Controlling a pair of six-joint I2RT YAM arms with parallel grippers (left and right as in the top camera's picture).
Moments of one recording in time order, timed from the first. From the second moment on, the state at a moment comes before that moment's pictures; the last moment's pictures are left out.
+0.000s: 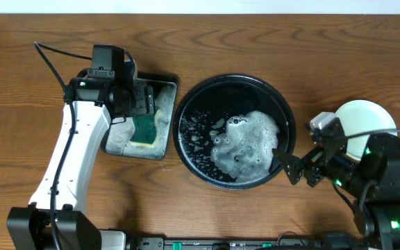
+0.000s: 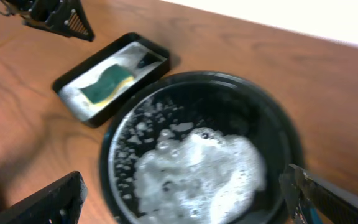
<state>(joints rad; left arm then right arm) -0.07 1.54 1.31 -0.96 0.10 -0.17 0.06 0.68 0.80 -0.69 -0.60 -0.20</state>
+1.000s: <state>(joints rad) -0.07 1.54 1.31 -0.96 0.10 -0.17 0.03 0.01 0.03 -0.02 -0.41 -0.26</state>
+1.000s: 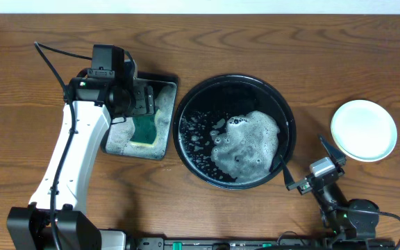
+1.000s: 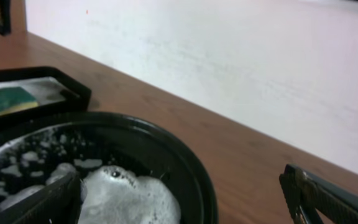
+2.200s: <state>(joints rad) -0.08 1.53 1.31 -0.96 0.10 -0.17 0.03 0.01 0.01 -0.04 -0.41 -0.26</state>
